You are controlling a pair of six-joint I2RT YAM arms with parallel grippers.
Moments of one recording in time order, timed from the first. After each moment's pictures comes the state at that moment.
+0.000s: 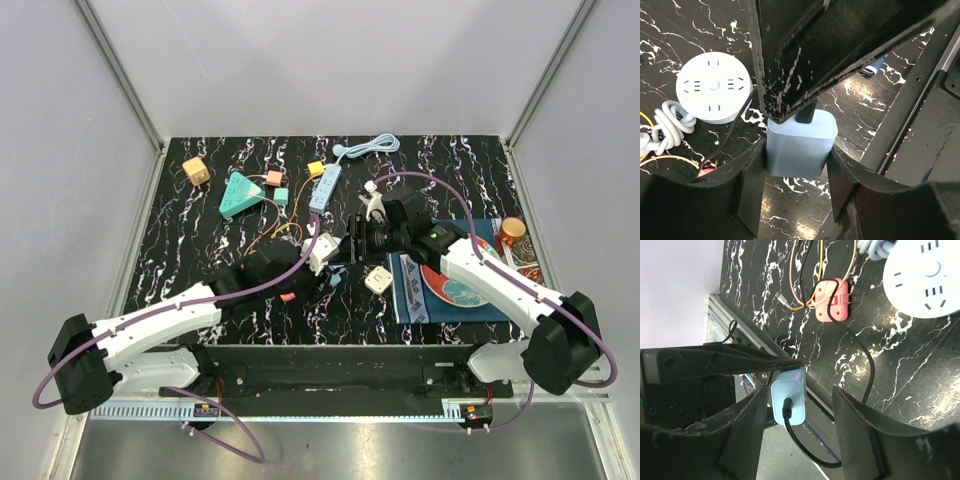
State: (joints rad) left arm -0.95 1.10 0.76 -0.21 0.10 -0.06; right arm 0.63 1.33 1.04 -0.39 -0.48 0.65
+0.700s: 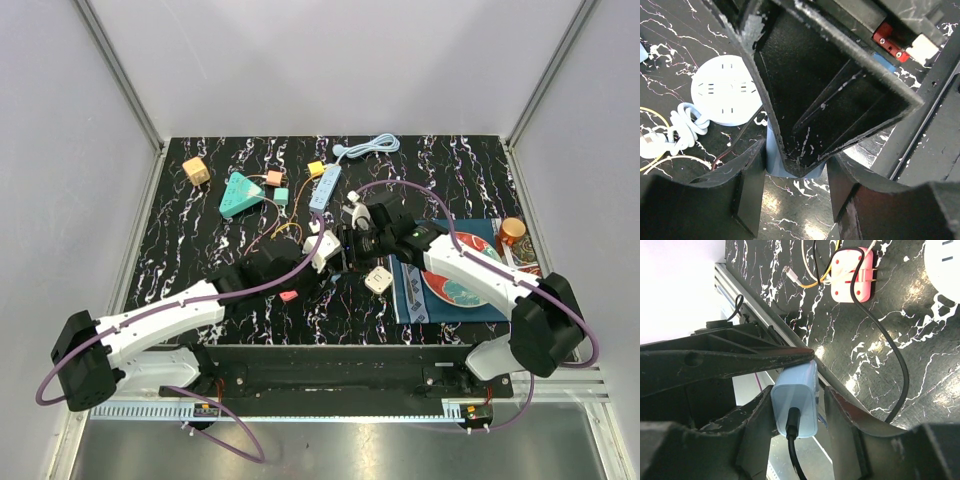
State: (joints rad) left arm -0.96 1.12 0.79 -0.21 0.04 -0.03; right arm 0.68 1.44 1.04 -0.35 -0.60 0.67
